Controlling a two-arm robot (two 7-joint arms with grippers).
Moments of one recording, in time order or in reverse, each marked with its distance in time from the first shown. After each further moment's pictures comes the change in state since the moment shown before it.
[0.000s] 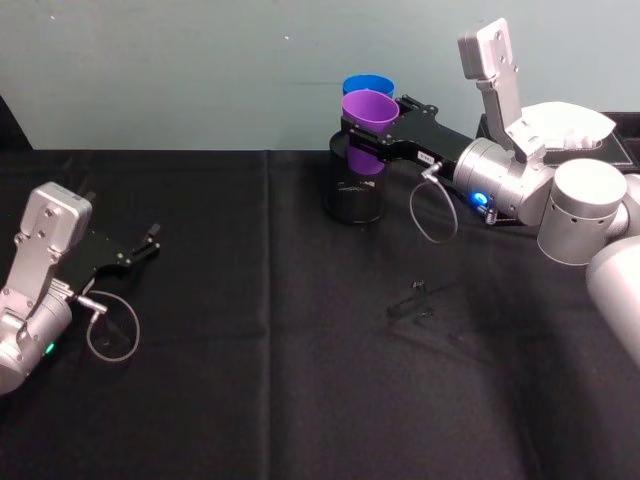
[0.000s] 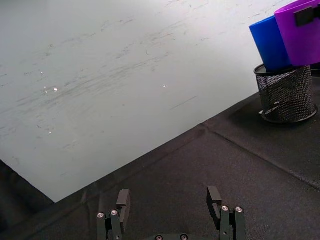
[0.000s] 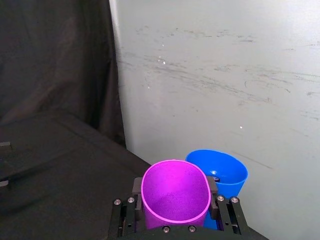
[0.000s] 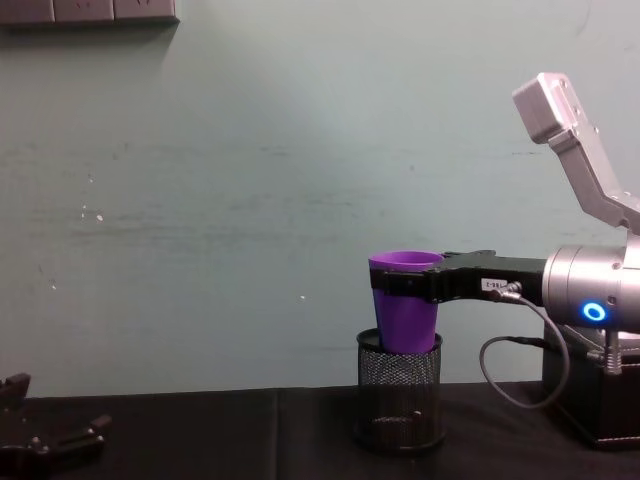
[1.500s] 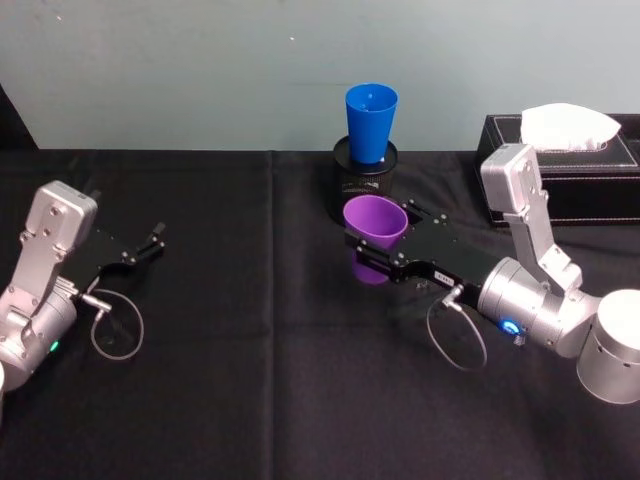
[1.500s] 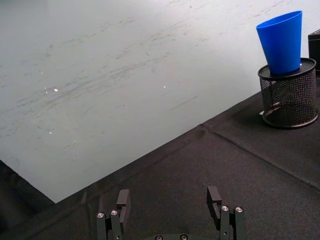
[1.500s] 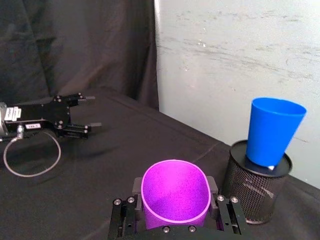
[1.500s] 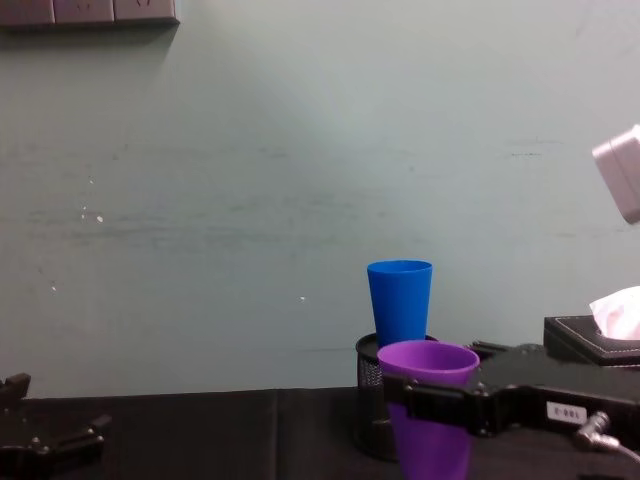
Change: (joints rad) left arm 0.000 0.000 0.000 0.000 0.000 0.000 0.000; right arm -0.413 0.205 -0.018 -0.531 0.045 0.047 -0.073
